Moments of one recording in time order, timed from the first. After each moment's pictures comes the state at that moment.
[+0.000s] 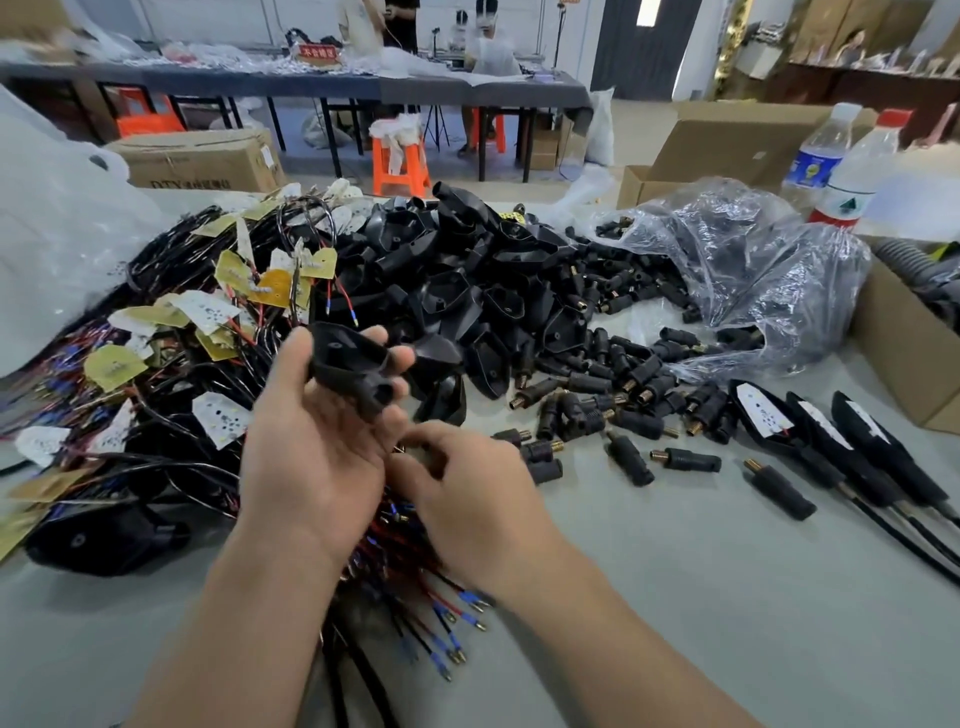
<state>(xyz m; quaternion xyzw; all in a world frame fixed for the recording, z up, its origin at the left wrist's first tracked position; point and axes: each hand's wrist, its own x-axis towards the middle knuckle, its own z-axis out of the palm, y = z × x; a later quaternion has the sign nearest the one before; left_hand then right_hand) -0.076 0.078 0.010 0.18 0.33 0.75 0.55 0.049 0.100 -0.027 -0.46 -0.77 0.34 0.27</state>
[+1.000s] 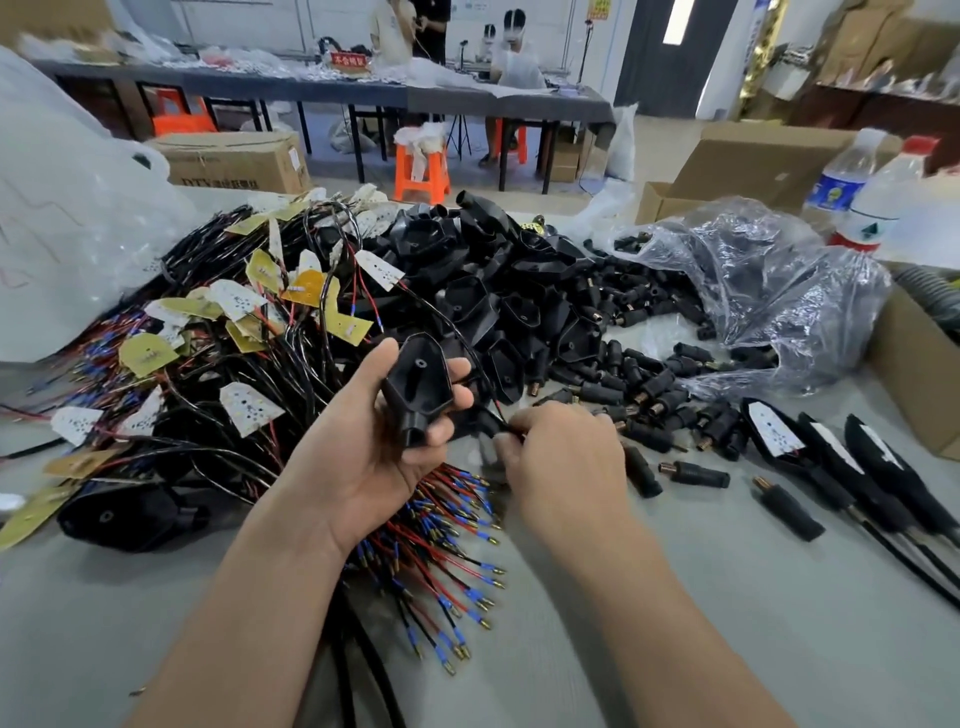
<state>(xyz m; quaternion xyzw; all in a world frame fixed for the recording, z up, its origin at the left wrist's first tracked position) -0.083 0.091 -0.005 0.25 0.32 0.61 0.68 0.081 0.136 -0.028 -0.58 -0.78 0.03 0.23</state>
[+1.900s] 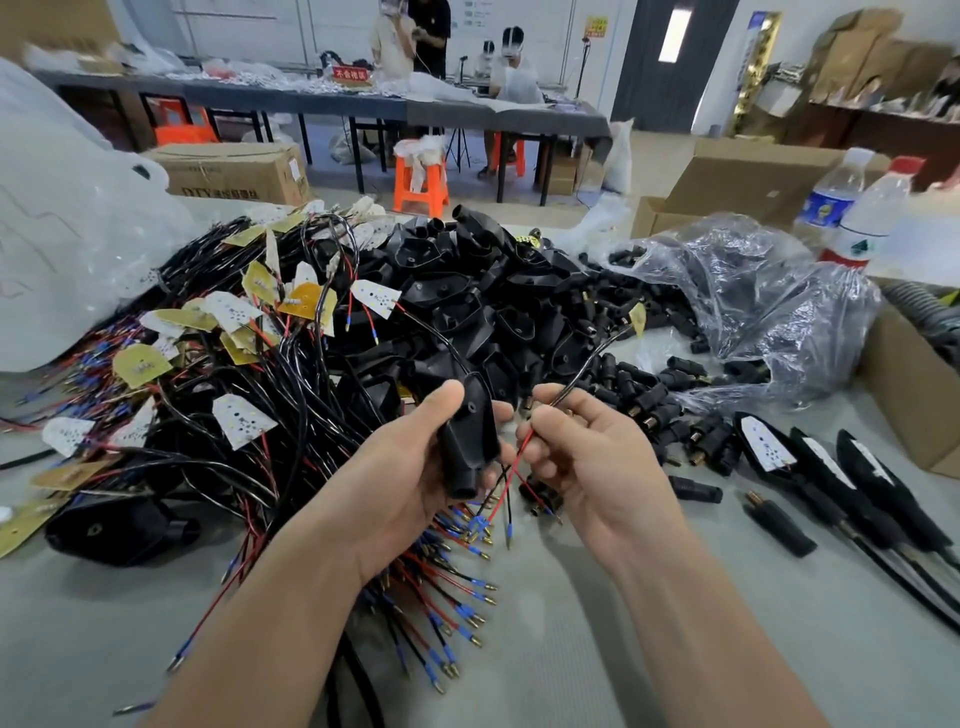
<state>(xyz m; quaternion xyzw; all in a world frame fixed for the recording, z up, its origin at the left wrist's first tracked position) -0.057 0.090 -0.010 0.35 0.41 0.54 0.64 0.107 0.137 -0.004 -0.38 -0.40 0.67 0.49</state>
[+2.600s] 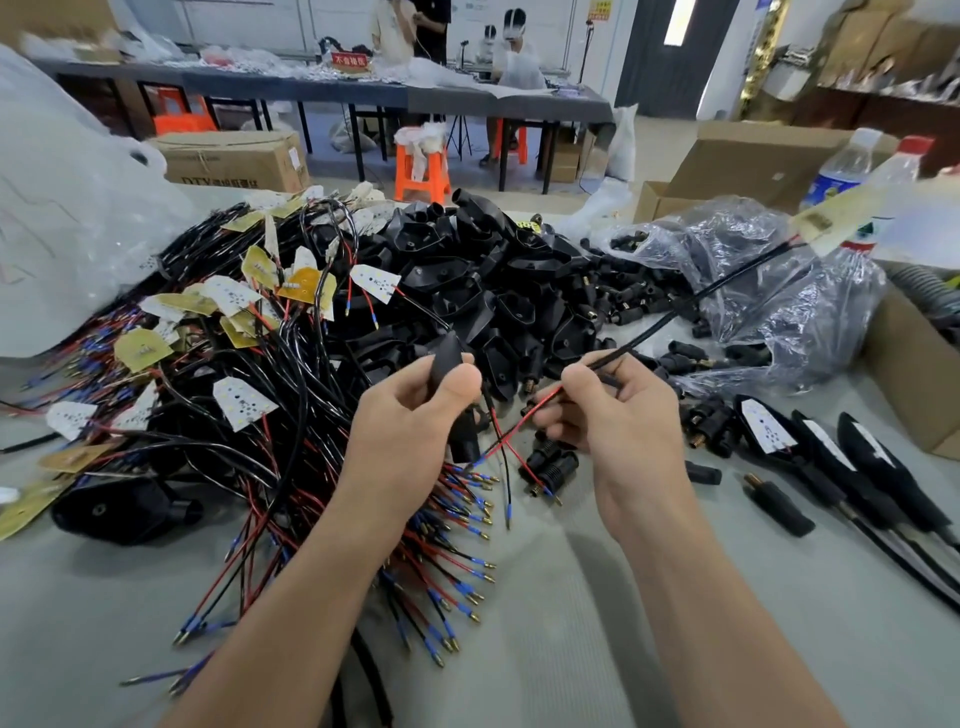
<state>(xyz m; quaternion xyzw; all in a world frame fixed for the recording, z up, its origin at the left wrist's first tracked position) -0.047 0.092 -0.015 0.43 0.56 0.61 0.35 0.114 0.139 0.002 -0.41 -0.48 0.53 0.56</state>
